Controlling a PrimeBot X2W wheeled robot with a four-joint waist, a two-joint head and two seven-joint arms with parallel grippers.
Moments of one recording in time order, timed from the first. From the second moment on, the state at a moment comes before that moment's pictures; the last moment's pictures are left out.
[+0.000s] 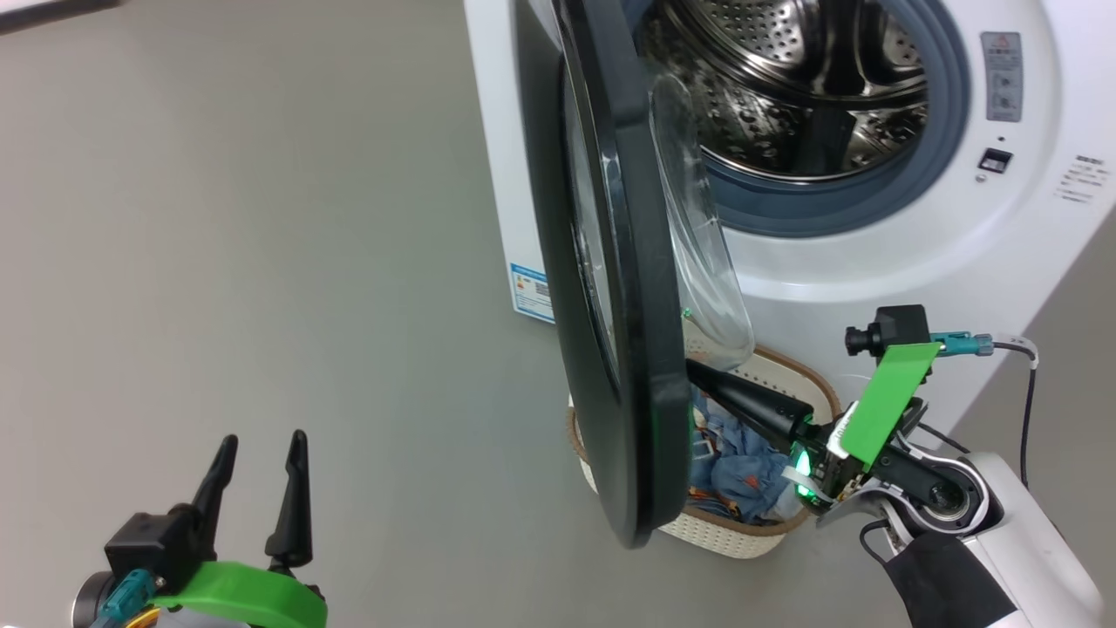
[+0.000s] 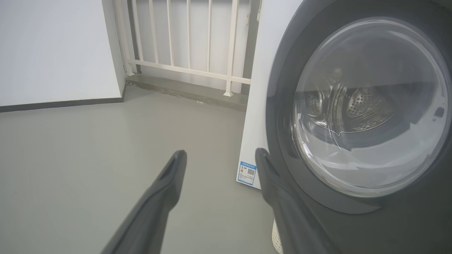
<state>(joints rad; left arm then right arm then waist) -0.12 0.10 -0.07 0.24 -0.30 -0.13 -0.25 -0.45 -0.20 0.26 0.36 1.64 0.13 0.66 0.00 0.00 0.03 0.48</state>
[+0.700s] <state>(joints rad) -0.10 0.11 -0.08 0.23 -0.30 -0.12 -0.24 -0.44 -0.16 0.25 0.35 1.64 0.13 0.67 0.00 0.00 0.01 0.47</state>
